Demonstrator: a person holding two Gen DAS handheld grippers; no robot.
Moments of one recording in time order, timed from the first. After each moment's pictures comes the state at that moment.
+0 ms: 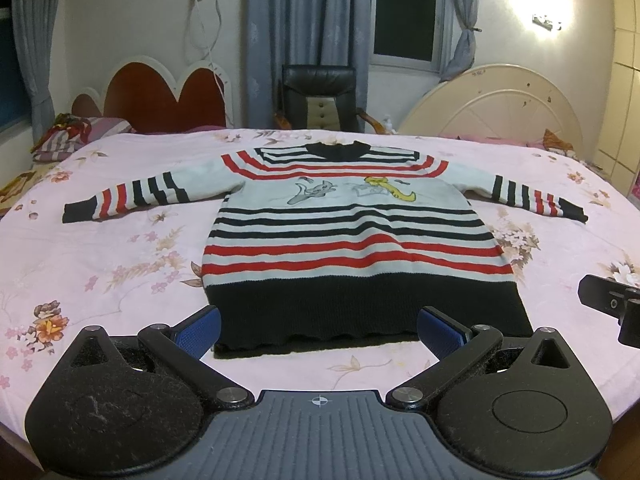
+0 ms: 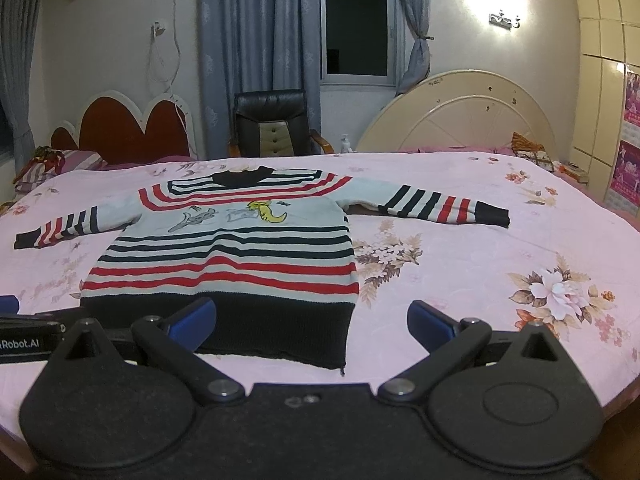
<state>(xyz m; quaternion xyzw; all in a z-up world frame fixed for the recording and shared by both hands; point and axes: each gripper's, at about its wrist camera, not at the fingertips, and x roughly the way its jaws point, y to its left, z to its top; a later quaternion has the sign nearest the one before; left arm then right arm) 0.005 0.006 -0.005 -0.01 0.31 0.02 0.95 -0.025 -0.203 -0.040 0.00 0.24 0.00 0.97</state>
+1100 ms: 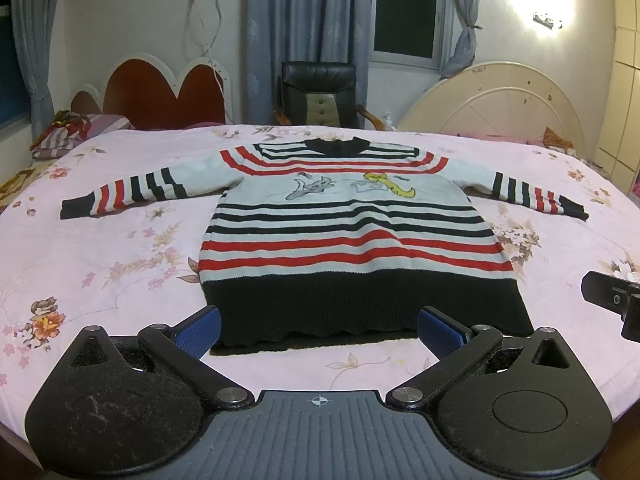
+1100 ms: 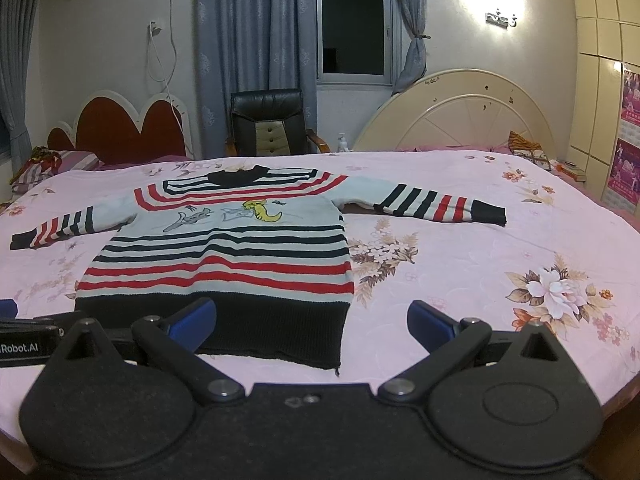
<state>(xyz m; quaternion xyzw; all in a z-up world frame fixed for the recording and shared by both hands) 0.007 0.001 -0.008 -0.01 0.31 0.02 0.95 -0.022 -0.210 -0.040 0.00 0.25 0.00 0.97</state>
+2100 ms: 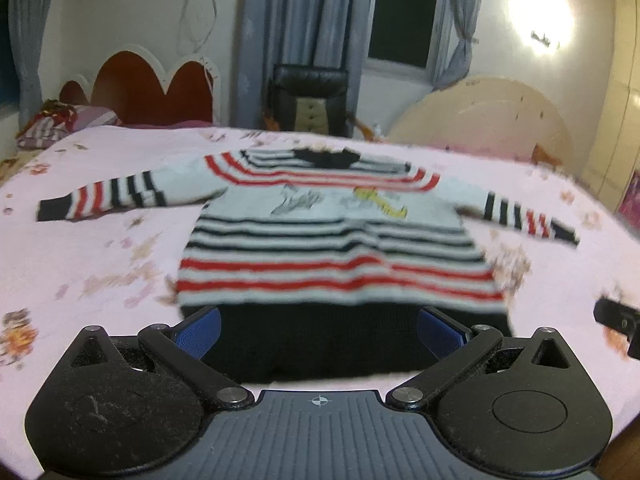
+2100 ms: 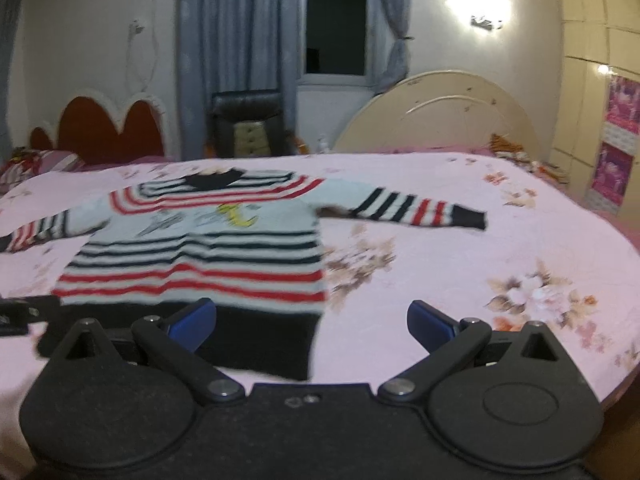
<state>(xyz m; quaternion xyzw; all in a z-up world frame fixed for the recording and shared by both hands) 0.048 0.011 0.000 -0.05 0.30 -0.01 0.95 -0.004 -0.228 -0.036 0.00 0.24 -0.04 0.97</state>
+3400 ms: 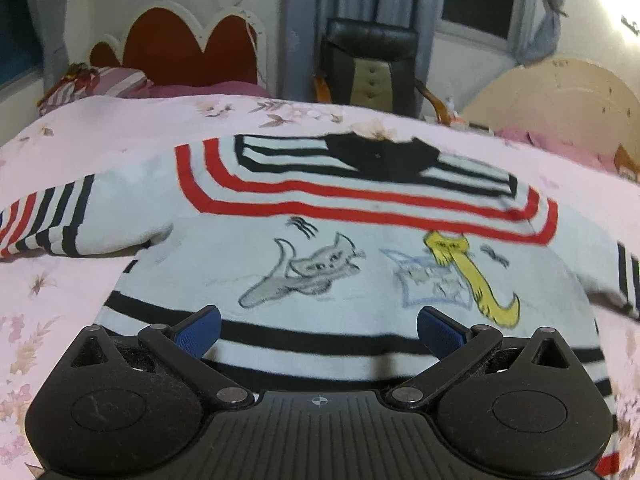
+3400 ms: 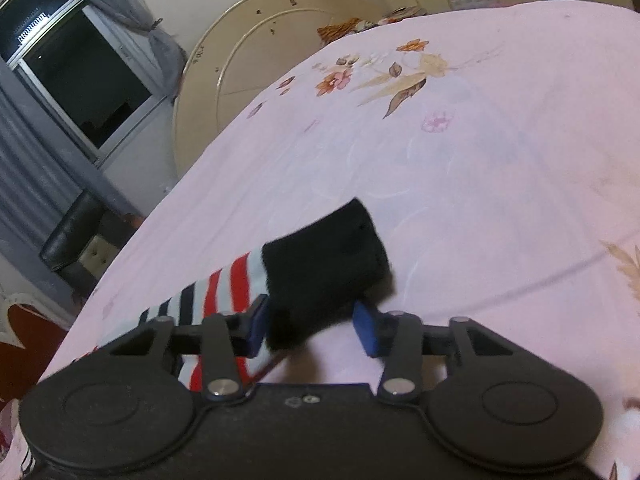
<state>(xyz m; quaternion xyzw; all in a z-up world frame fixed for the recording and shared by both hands) 0.327 -0.023 -0.064 -0.06 0.36 0.09 0.92 0.301 -0.537 -0.144 0.35 0.24 -0.20 0.88</state>
